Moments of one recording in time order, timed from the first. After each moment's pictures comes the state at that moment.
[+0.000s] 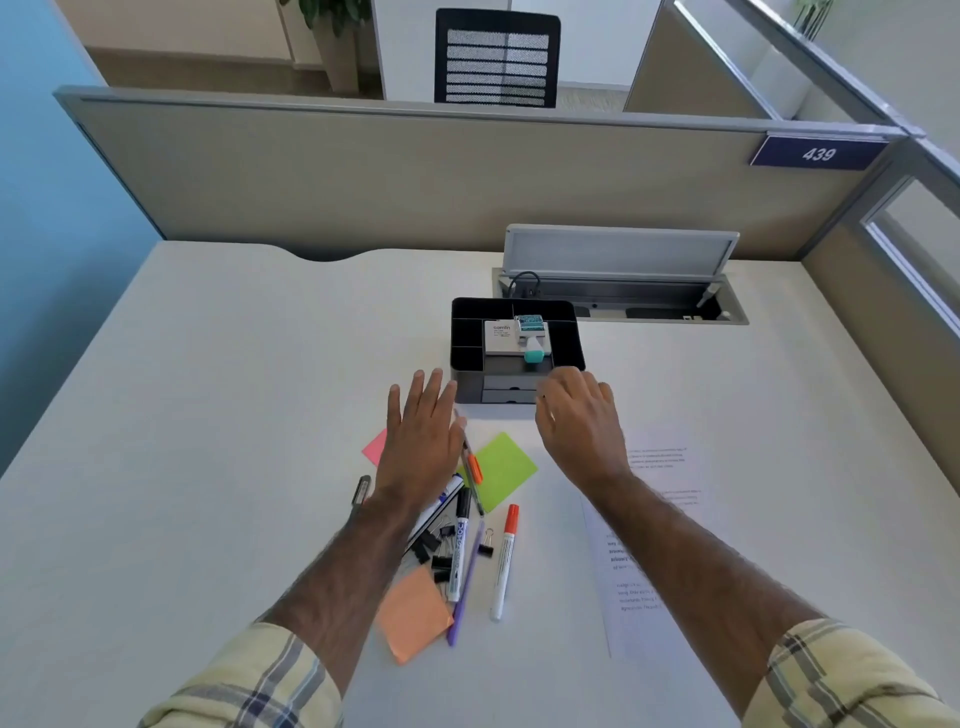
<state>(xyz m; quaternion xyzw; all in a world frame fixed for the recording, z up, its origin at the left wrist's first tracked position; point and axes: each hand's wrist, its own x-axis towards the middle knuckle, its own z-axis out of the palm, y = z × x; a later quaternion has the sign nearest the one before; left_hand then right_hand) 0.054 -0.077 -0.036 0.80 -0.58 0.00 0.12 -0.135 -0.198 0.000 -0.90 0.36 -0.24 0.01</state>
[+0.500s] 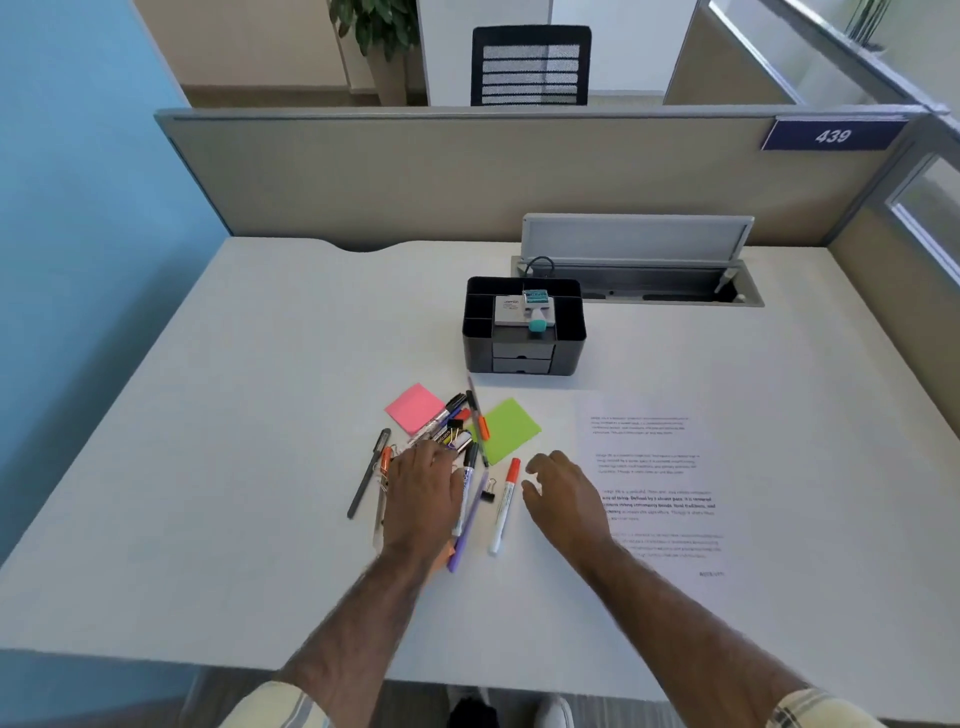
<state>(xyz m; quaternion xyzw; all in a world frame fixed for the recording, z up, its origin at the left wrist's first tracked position) -0.030 0.030 -0.040 0.85 -0.51 0.01 0.15 -0.196 -0.083 -0.045 -0.85 0.45 -0.06 0.25</state>
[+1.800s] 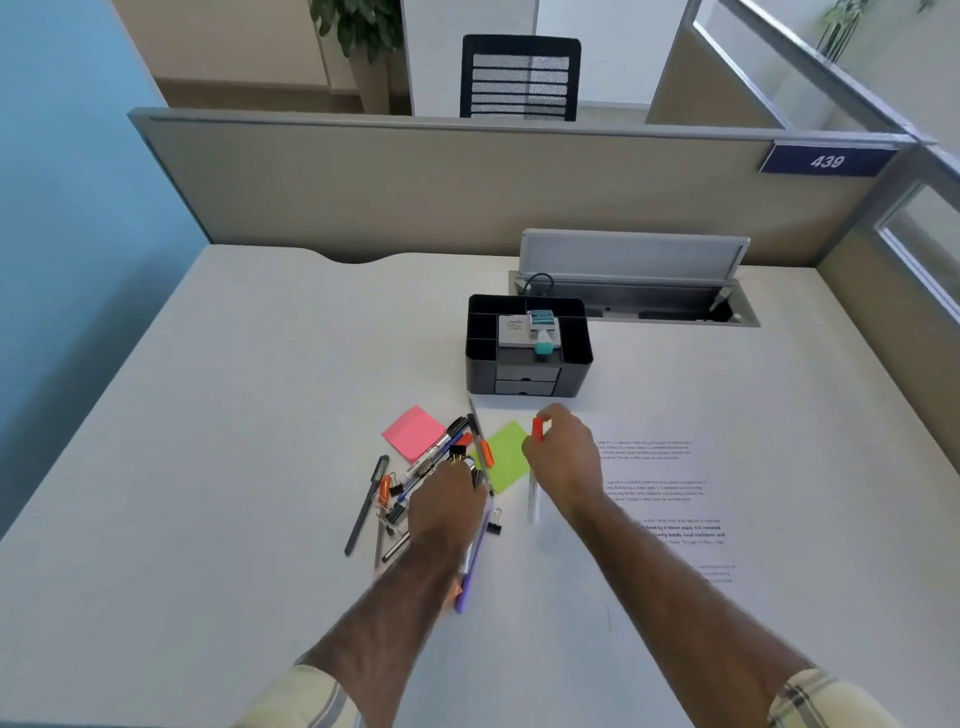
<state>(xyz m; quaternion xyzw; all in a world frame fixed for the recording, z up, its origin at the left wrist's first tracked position) -0.019 -0.021 -0.045 0.88 -0.43 -0.15 0.11 -0.128 -0.128 0.009 -0.73 0.57 -0.14 0.35</state>
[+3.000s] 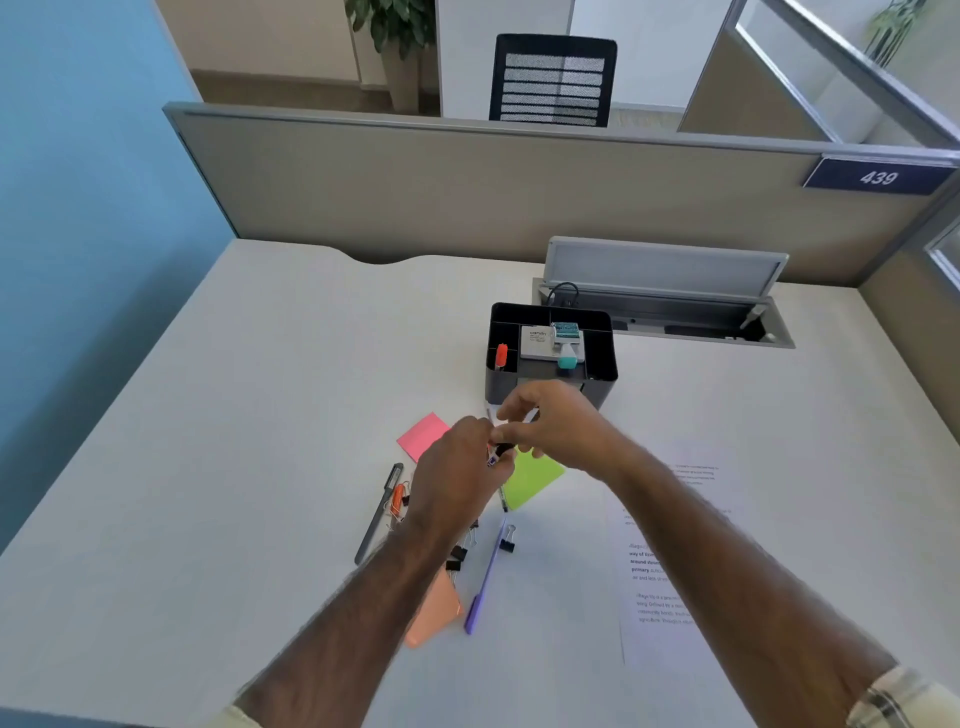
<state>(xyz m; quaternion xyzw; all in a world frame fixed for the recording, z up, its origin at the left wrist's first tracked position) 0.006 -0.037 0.022 0.83 -0.47 -0.10 0.27 -0.096 -0.164 0.082 -0.82 0.34 -0.02 0.45</state>
